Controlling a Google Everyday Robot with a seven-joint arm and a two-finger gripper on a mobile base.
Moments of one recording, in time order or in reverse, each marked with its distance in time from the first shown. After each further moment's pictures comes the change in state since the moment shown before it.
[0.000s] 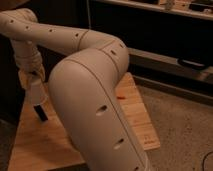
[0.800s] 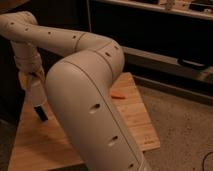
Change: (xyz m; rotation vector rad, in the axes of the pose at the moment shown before) arm -0.004 -0.001 0.008 -0.014 0.016 0.002
